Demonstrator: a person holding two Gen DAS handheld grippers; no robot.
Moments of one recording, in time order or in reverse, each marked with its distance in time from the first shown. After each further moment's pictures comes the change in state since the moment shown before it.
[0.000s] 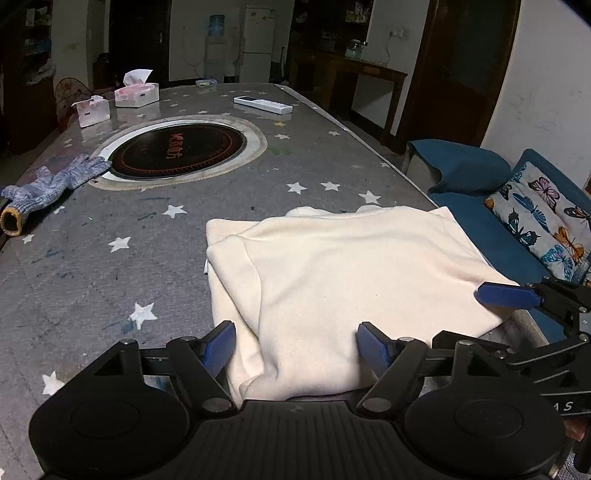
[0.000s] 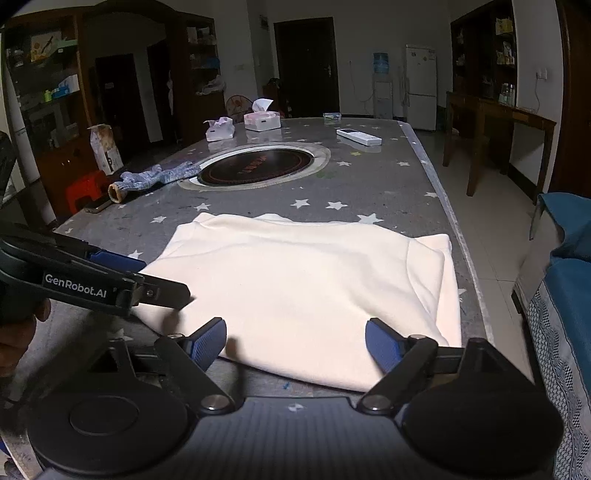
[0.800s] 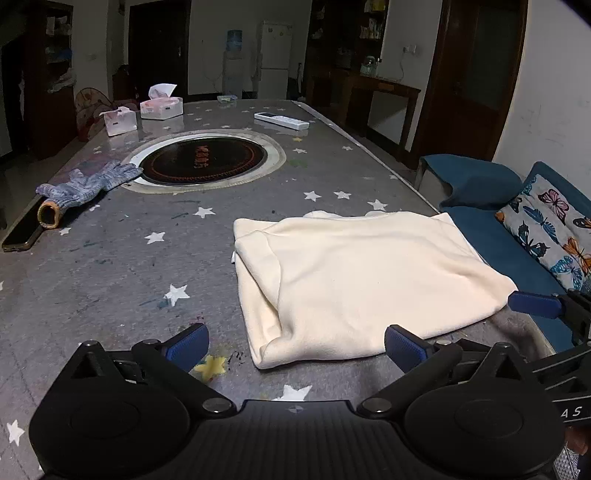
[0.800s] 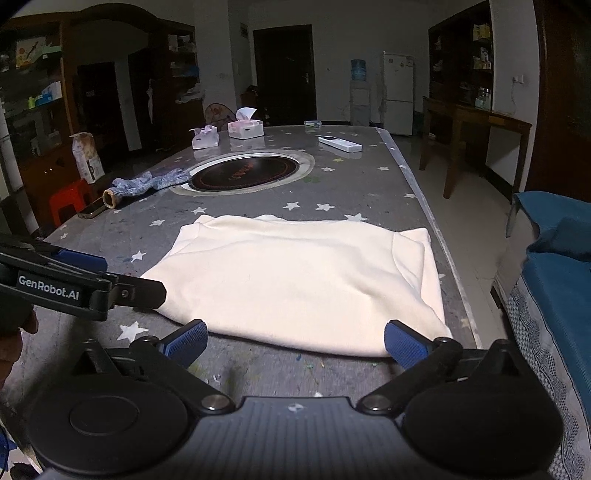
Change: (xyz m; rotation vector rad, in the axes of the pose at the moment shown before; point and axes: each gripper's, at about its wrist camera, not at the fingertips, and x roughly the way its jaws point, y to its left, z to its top) left arm -0.038 -0.002 -0.022 -0.022 -0.061 0.059; right arm -0.029 0.019 -0.012 0.033 -0.024 -0.079
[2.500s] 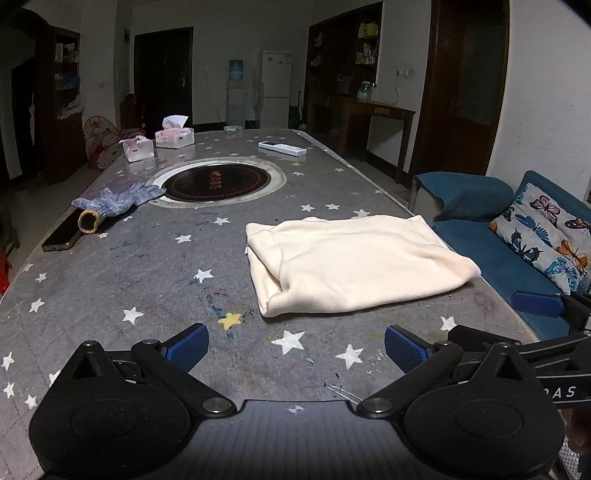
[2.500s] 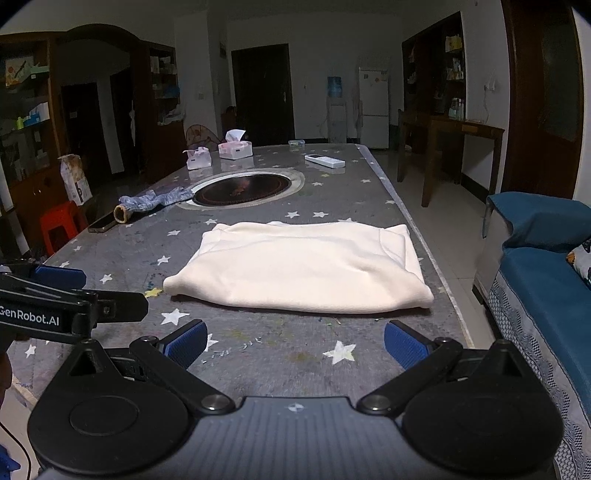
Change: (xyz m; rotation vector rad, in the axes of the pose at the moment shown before) left arm -0.078 -0.012 -0.044 0.033 -0.102 0.025; right arm -0.069 0.033 -0.028 0.047 -0.072 -0.063
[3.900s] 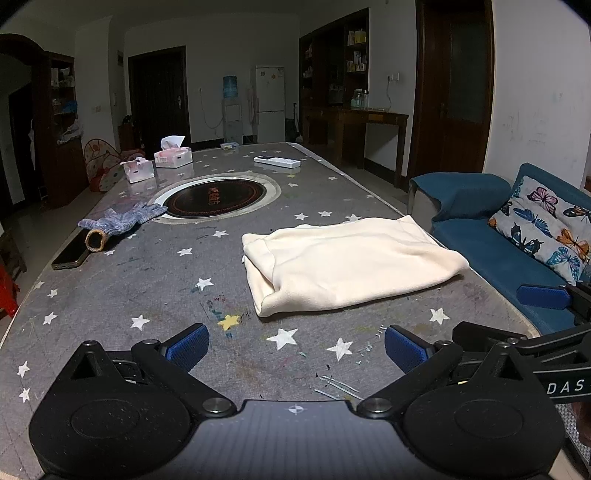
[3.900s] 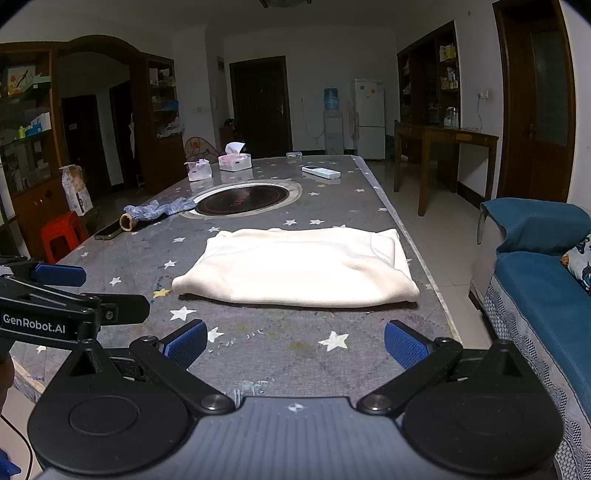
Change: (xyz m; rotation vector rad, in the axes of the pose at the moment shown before) left arm -0.020 -0.018 -0.009 0.060 -0.040 0.024; right arm -0.027 -0.002 -0.012 0.011 -0.038 -0.002
